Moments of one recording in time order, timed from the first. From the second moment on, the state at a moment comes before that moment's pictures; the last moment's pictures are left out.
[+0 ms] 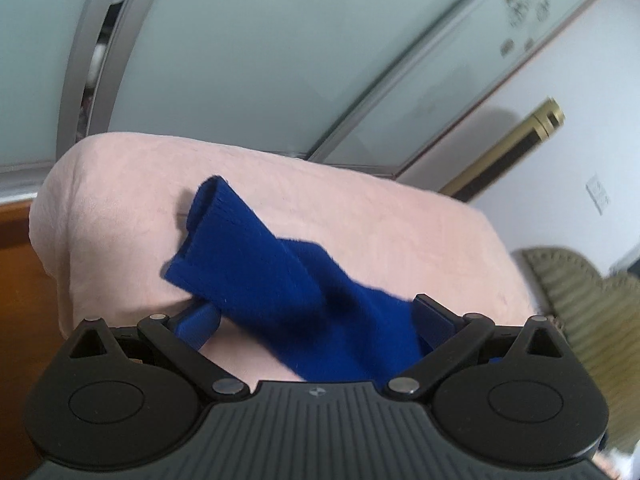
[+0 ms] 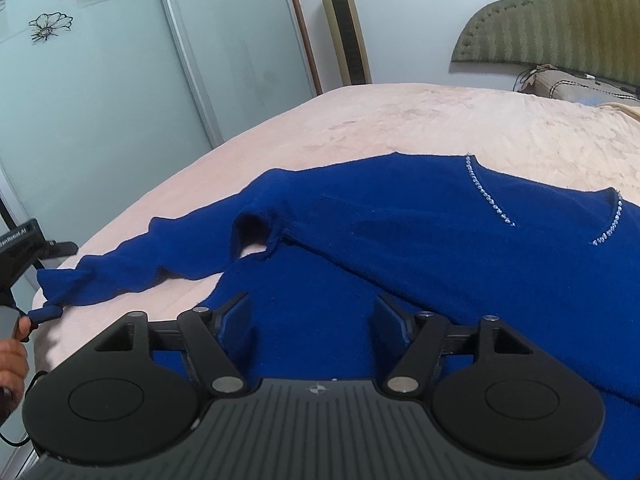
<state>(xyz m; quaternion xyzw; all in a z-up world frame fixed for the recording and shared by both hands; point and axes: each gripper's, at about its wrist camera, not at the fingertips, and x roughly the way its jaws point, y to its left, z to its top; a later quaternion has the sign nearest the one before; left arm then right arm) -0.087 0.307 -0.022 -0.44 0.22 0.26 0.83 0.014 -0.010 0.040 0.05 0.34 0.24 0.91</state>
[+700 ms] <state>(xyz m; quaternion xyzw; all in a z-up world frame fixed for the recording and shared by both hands) -0.074 0.369 0.028 -0.37 0.15 0.34 0.85 0.012 -0.036 0.038 0.08 0.34 0.21 0.91</state>
